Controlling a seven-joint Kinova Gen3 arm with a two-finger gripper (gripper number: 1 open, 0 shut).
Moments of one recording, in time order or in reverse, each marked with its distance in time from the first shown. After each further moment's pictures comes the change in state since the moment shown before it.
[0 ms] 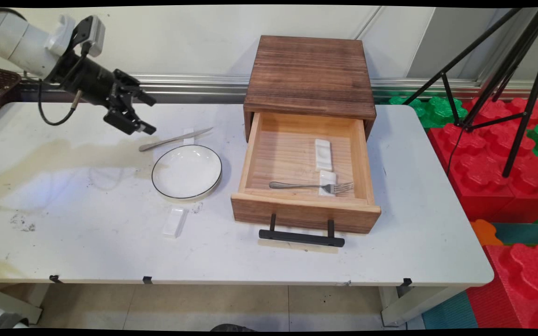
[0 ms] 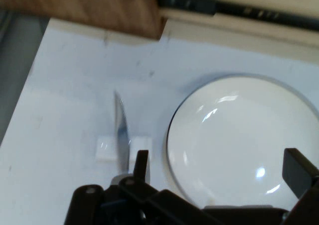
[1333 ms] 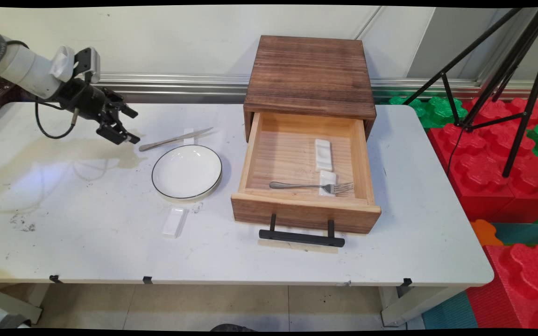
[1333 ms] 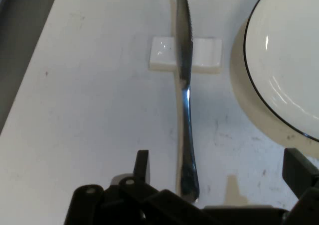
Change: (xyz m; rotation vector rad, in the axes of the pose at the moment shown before) arm -0.083 -0.044 0.031 0.075 -0.111 -0.042
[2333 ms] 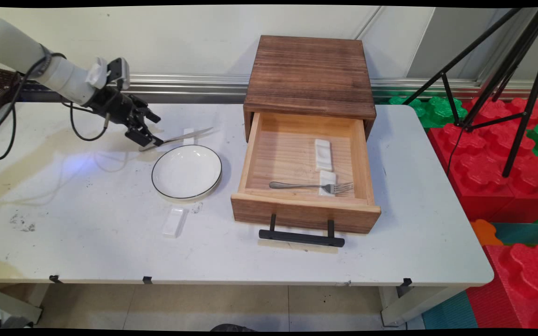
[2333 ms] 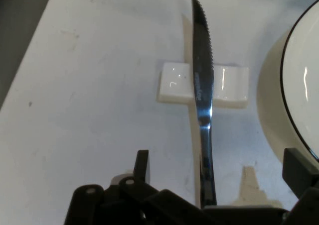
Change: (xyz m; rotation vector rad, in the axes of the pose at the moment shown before) arm 0.009 -0.025 0.067 -0.042 0.031 -0.019
